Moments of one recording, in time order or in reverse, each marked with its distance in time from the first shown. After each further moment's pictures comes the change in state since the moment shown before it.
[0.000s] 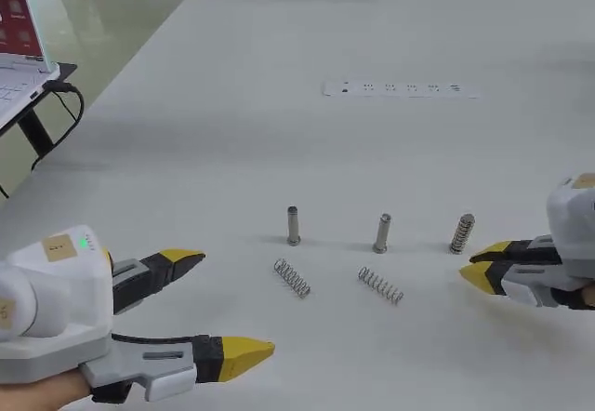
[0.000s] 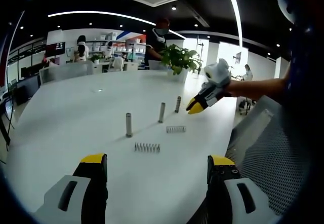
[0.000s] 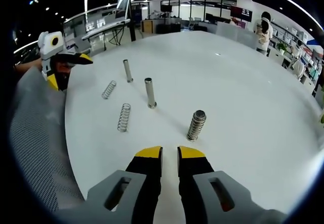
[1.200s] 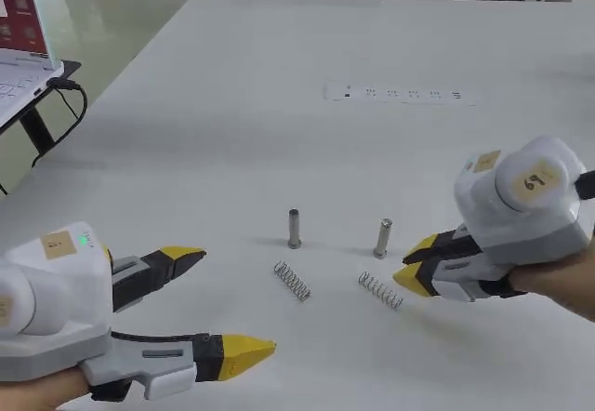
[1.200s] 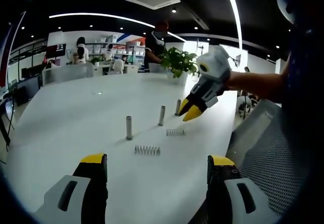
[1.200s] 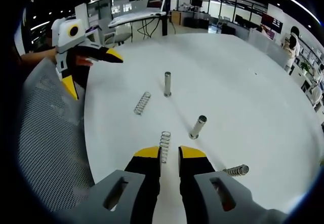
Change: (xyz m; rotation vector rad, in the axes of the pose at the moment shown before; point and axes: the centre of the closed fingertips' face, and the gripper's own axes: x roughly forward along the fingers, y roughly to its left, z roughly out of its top) left arm -0.001 0.001 0.005 -0.003 -0.026 -0.001; right arm 0.023 0.062 0.051 -0.183 0.077 0.137
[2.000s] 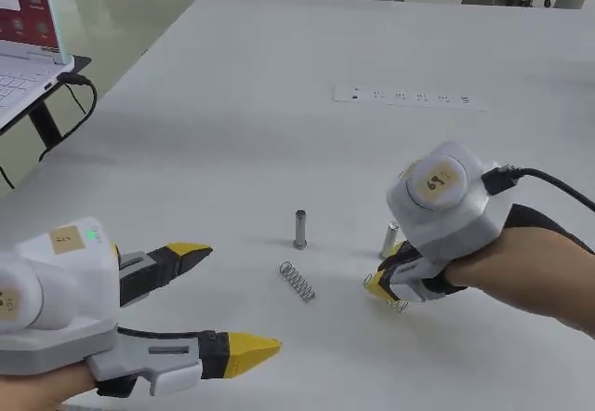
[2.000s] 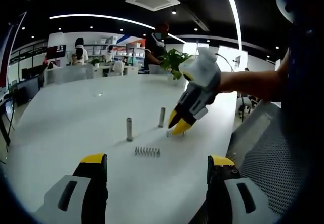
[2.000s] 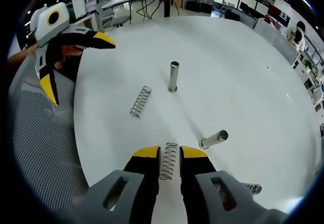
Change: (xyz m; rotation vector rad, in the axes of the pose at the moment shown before) left arm 0.000 -0.001 0.003 0.000 -0.015 0.000; right arm 0.039 0.004 0.000 -0.014 0.164 -0.006
